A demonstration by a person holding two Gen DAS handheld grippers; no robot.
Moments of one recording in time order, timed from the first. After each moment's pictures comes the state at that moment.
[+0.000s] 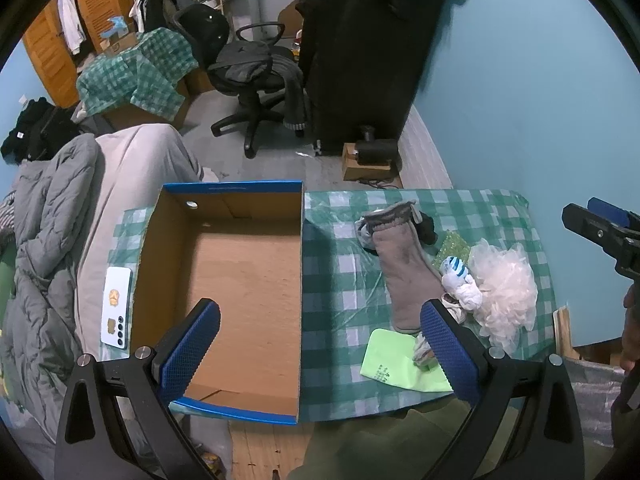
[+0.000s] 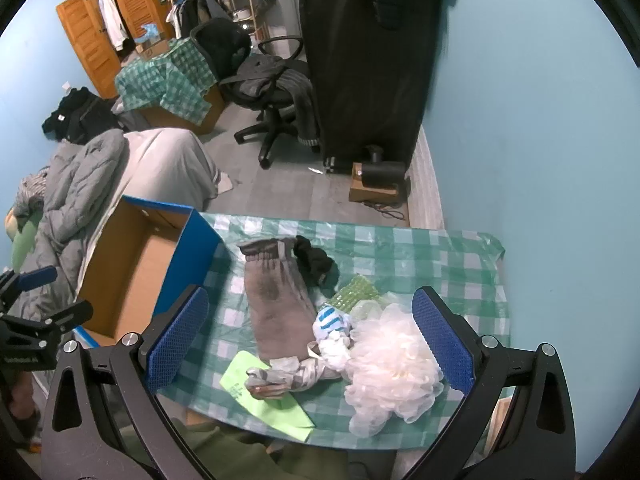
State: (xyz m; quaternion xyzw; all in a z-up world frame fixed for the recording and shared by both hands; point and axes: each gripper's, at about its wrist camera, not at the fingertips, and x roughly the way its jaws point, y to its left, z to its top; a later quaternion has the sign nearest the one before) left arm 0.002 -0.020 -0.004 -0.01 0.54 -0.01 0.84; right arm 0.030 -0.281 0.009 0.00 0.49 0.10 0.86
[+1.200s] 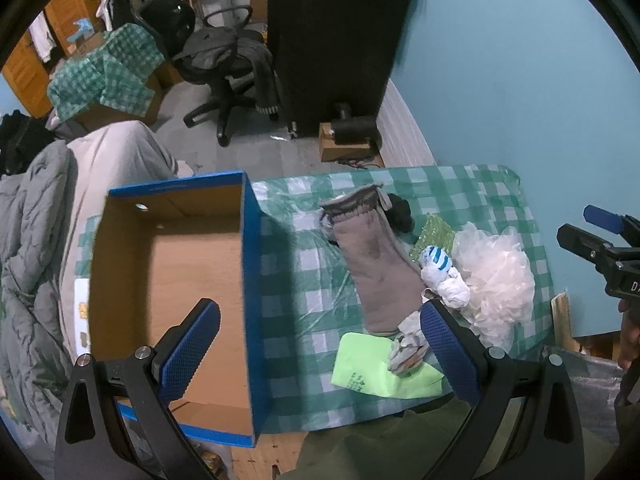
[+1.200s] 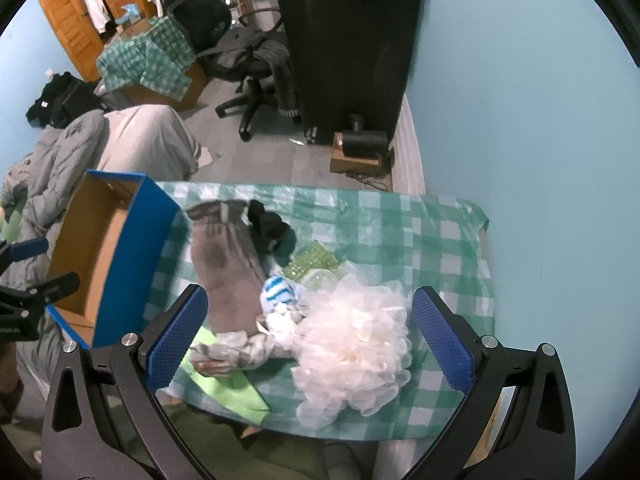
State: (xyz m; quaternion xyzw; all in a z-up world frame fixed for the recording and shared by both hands) left arm 0.033 -0.070 -0.047 0.00 0.58 -0.05 0.82; right arm 0.039 -0.341 -0.039 -0.01 0.54 0.09 0.84
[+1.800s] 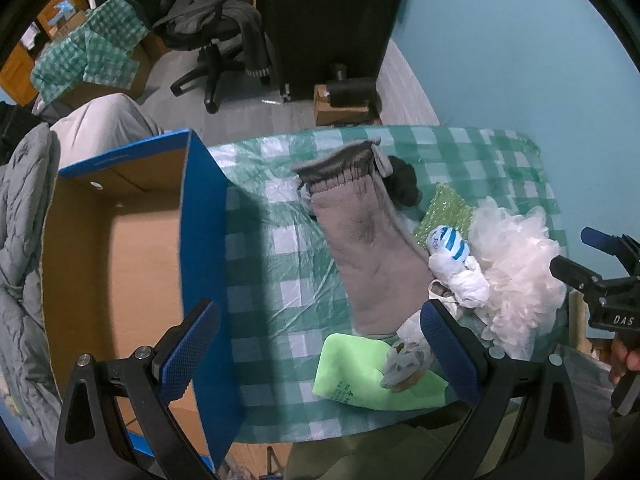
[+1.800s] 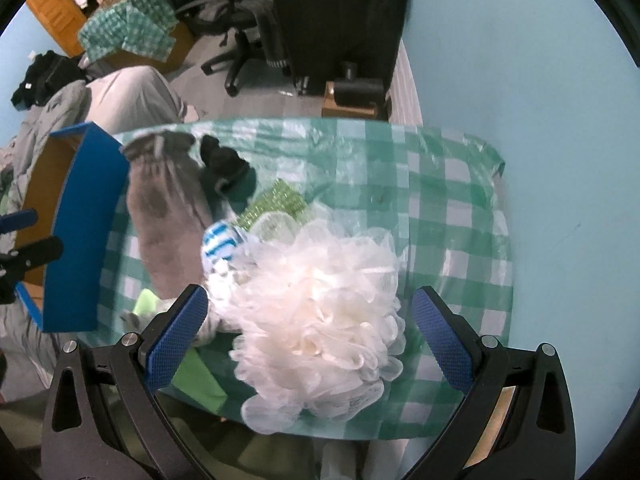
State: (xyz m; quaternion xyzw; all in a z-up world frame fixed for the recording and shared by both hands) left arm 0.063 -0.104 -0.116 0.01 0.63 -0.05 0.78; right arm 0.046 -0.374 -0.125 -0.01 0.61 0.08 0.79
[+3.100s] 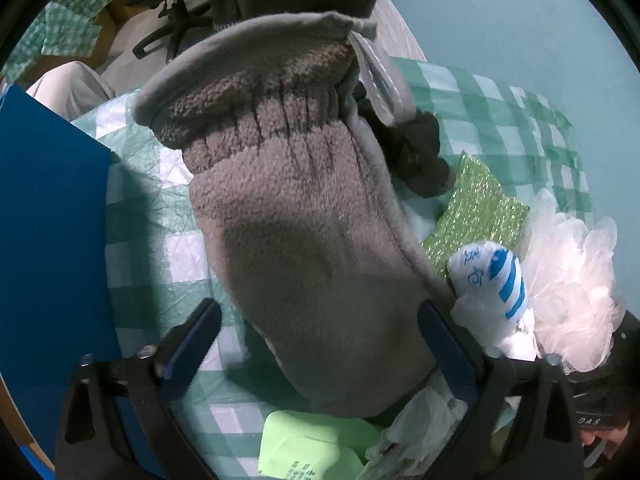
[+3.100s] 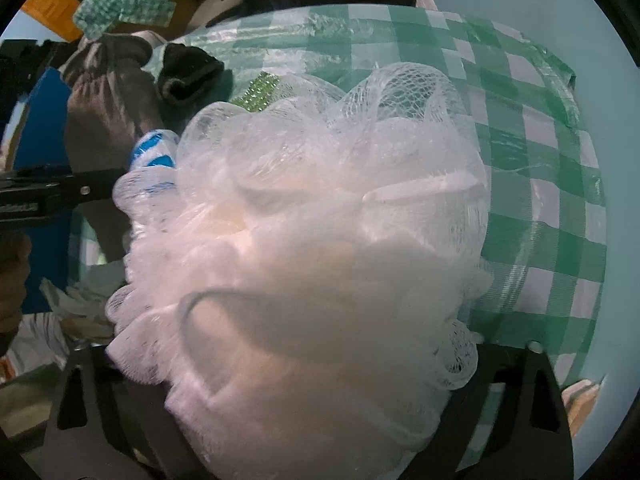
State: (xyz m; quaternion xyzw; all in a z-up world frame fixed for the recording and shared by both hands) left arm 0.110 -0.145 -0.236 -0.02 0.68 -0.08 0.73; right arm 0.032 -0.387 -0.241 0.04 0.65 0.12 0.75
